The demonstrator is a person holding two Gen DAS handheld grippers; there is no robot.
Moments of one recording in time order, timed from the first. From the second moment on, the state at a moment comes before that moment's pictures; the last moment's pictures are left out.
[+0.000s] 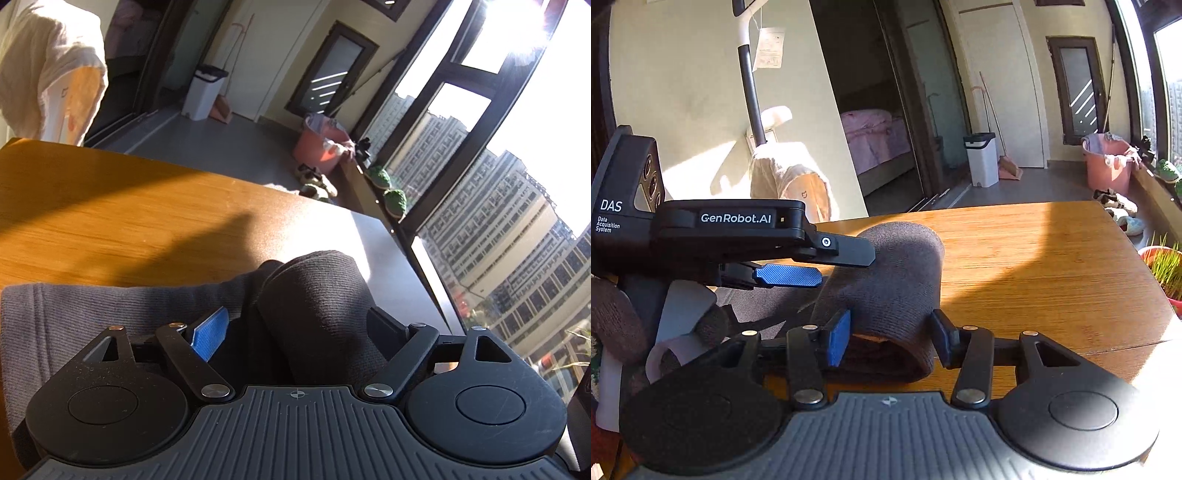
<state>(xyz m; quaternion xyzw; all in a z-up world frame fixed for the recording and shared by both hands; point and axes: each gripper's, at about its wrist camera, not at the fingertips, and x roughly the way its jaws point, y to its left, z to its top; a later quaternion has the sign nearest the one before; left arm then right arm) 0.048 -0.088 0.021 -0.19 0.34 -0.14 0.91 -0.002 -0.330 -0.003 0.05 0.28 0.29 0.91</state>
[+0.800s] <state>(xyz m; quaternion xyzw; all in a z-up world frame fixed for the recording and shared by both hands) 0.046 -0.072 0.017 -0.19 0.34 -0.10 0.92 0.010 -0.324 -0.004 0.08 0.29 0.25 0.92</state>
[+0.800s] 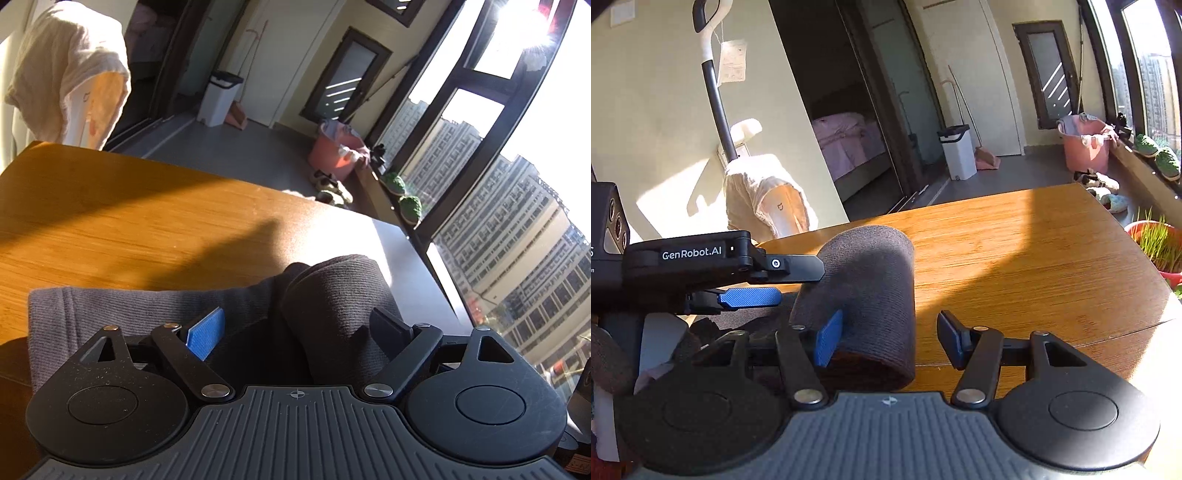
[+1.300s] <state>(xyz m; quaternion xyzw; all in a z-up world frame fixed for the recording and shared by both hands) 0.052 -0.069 0.006 -0.19 0.35 -0.10 0.91 0.022 -0.331 -0.014 0.16 0.31 0.30 0.89</state>
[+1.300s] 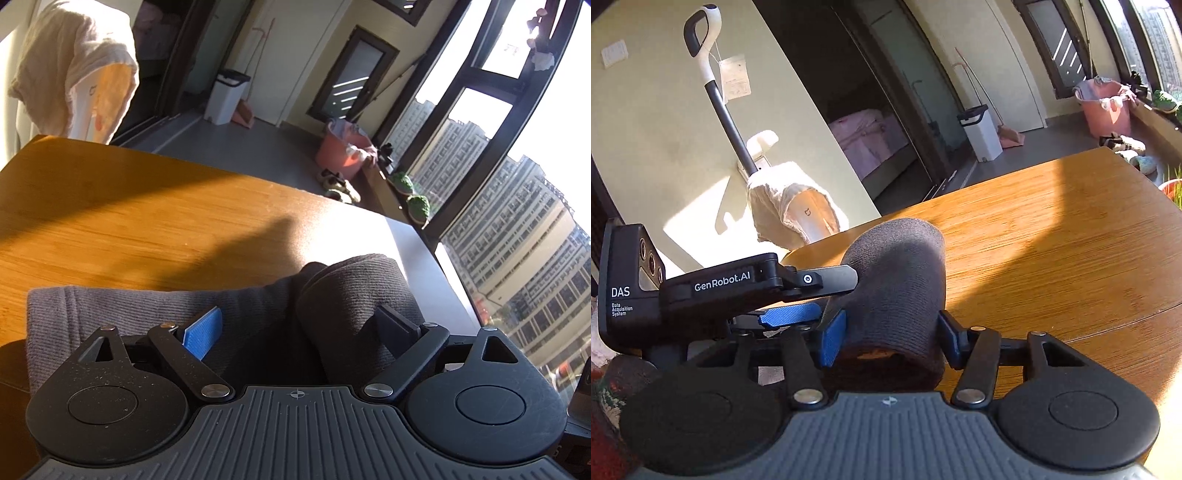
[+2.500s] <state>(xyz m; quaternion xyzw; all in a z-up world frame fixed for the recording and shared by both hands) 0.051 -0.113 0.014 -0.12 0.34 -0.12 0.93 0.003 -0.340 -0.001 0.09 0.27 0.28 0.92</state>
